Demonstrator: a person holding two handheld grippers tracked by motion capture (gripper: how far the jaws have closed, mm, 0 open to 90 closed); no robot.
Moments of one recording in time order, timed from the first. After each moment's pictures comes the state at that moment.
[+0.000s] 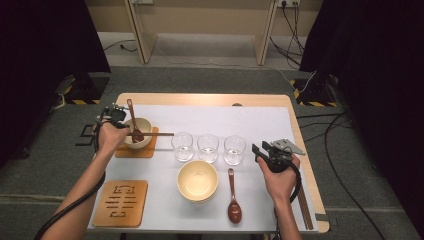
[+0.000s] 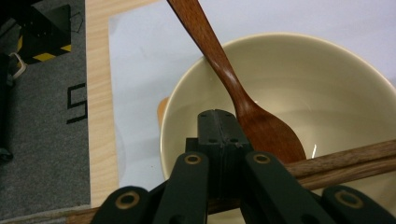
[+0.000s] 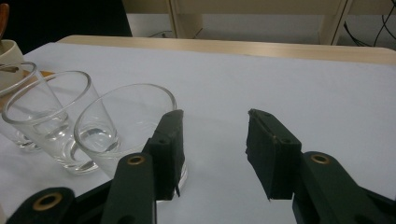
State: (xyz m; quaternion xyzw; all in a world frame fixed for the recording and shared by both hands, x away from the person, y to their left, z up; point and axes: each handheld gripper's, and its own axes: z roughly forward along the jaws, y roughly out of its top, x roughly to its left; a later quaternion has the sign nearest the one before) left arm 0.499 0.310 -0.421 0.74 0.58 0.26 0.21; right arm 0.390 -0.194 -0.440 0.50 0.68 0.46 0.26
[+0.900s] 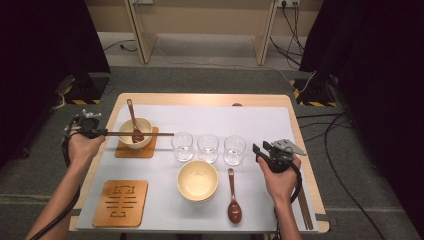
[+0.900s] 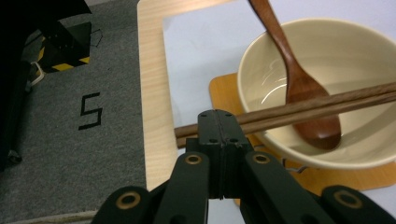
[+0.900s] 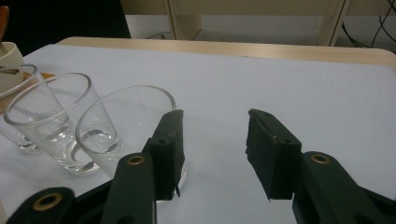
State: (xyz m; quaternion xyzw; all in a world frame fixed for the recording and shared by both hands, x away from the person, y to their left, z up) left arm 0.444 0.368 -0.408 0.71 0.59 0.29 0.25; right arm 0.388 -0.195 -0.438 0.50 0.68 0.47 0.27
